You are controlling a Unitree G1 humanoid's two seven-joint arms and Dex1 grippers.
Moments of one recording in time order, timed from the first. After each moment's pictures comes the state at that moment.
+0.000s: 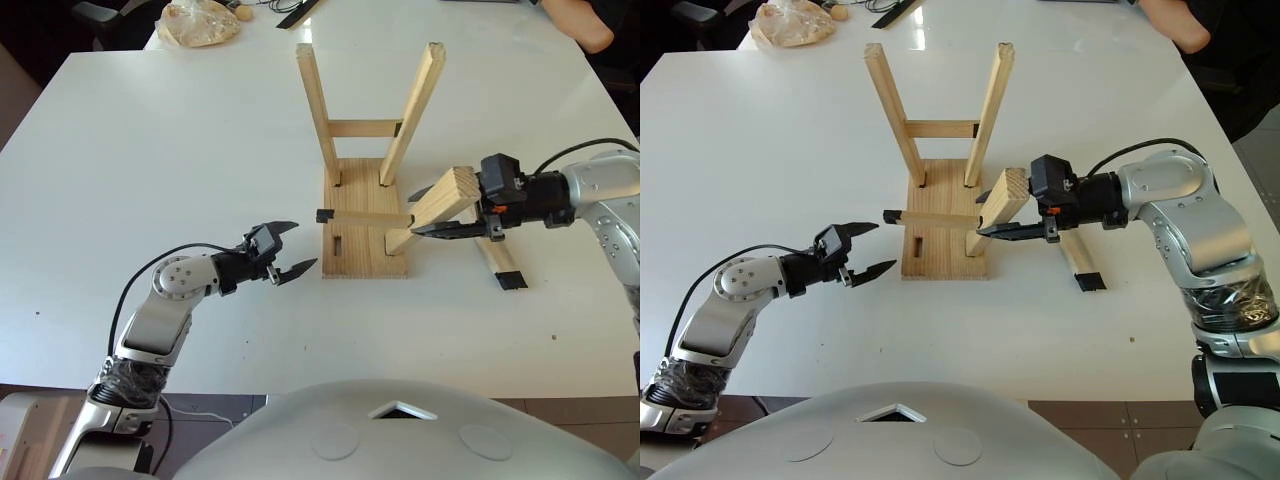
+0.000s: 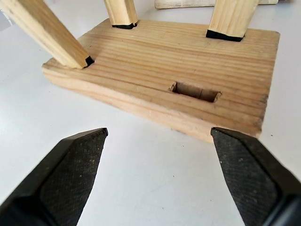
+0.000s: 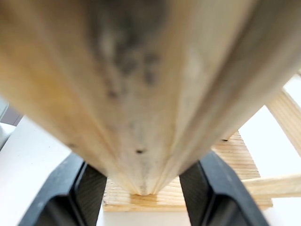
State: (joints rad) left arm 0.10 0.59 -0.14 -0.19 -0.18 0.14 -0.85; right arm -0.36 -0.86 0.20 -0.23 0.53 0.34 1.28
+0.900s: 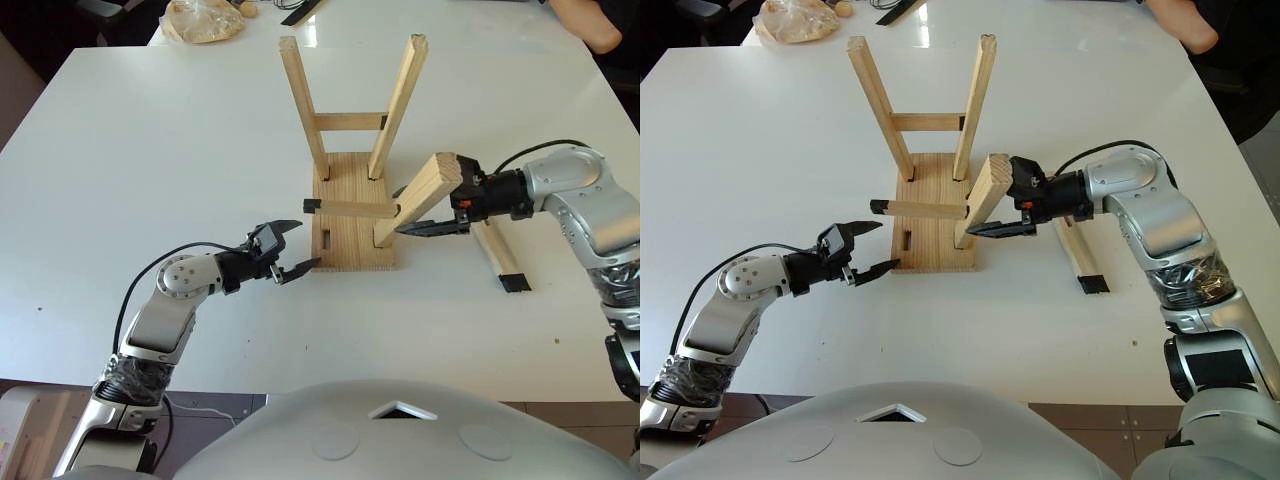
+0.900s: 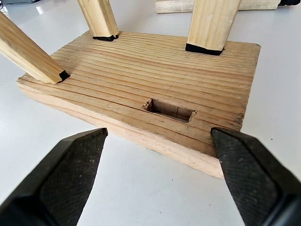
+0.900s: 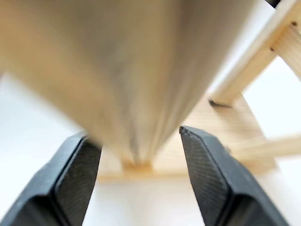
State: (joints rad) left arm 0.11 0.58 -0.15 -0.18 -0.18 0.12 -0.85; right arm -0.39 -0.85 0.28 -0.10 0.30 0.27 1.26
